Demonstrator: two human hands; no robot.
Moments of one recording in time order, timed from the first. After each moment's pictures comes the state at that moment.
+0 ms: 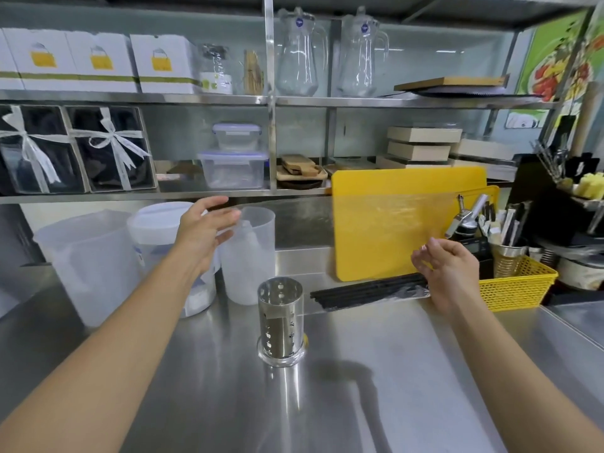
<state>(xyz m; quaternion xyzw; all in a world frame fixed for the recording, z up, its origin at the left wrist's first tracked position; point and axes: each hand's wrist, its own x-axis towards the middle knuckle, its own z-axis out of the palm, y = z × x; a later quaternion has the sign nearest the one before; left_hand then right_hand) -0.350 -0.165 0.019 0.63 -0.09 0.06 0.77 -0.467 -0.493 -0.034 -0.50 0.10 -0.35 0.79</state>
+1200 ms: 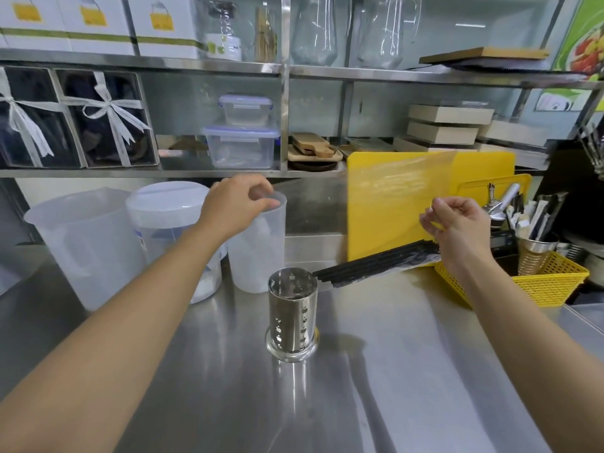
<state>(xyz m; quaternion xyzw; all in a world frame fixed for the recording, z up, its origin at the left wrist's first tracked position) -0.311 -0.178 0.025 0.89 -0.23 0.20 0.34 -0.415 -0.476 -0.001 -0.59 0.09 -0.36 0.71</state>
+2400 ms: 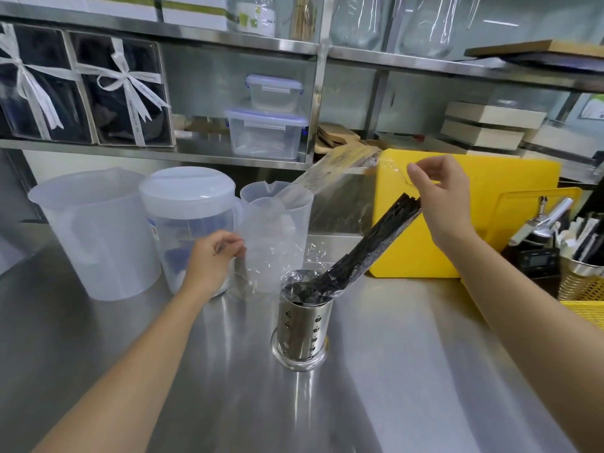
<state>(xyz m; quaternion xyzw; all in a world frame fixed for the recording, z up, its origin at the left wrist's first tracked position) -0.269 -0.115 -0.092 0.75 -0.07 0.13 0.65 -0.329 -0.409 0.024 -0.78 0.03 -0.42 0.46</state>
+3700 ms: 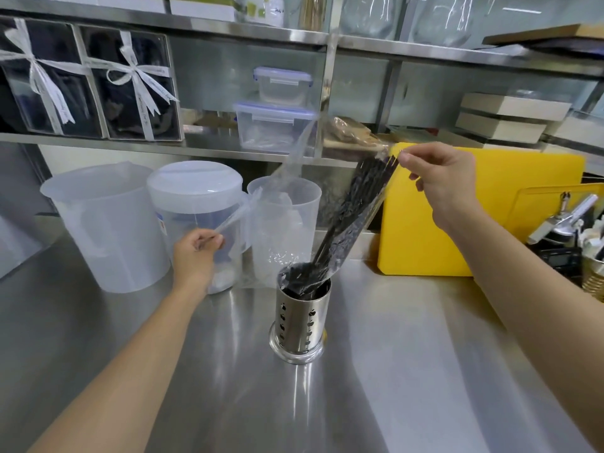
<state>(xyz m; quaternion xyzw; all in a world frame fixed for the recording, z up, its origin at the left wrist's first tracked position) -0.254 -0.096 -0.111 0.70 0.04 0.21 0.68 -0.321 -0.398 0.042 -0.76 -0.01 -0.34 0.55</state>
